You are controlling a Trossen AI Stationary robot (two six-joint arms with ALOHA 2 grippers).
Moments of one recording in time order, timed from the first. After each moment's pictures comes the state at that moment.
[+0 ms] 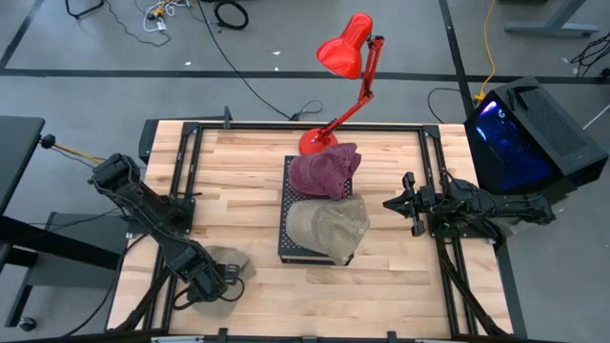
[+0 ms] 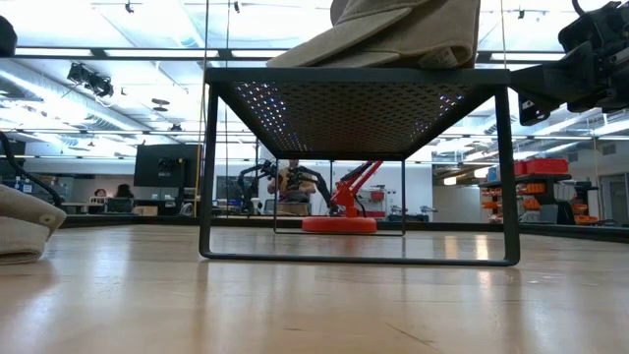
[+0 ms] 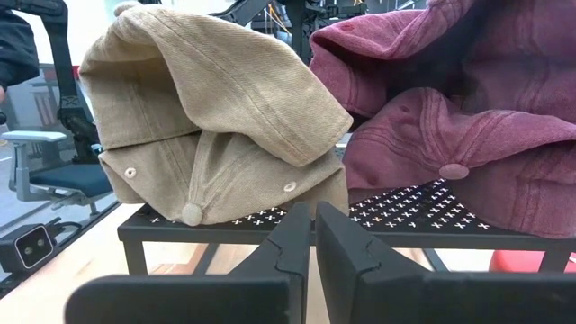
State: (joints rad) left arm -0.83 1.48 0.90 -0.81 0.02 0.86; right arm 0.01 0.01 0.02 0.03 -0.07 0.02
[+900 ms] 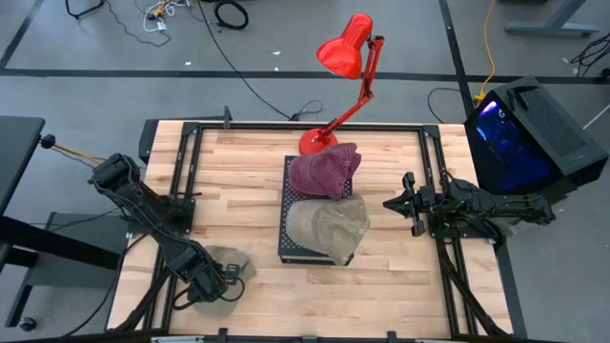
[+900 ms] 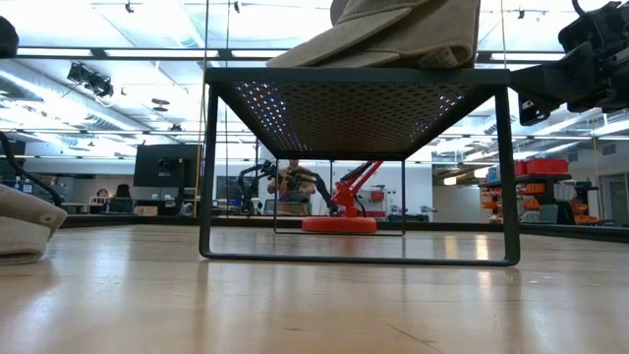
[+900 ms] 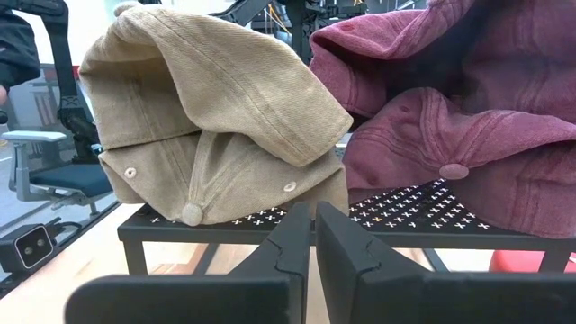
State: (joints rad) left arm -0.83 1.48 0.90 -0.81 0.02 0.84; right arm 0.01 0.01 0.02 0.03 -0.07 0.02
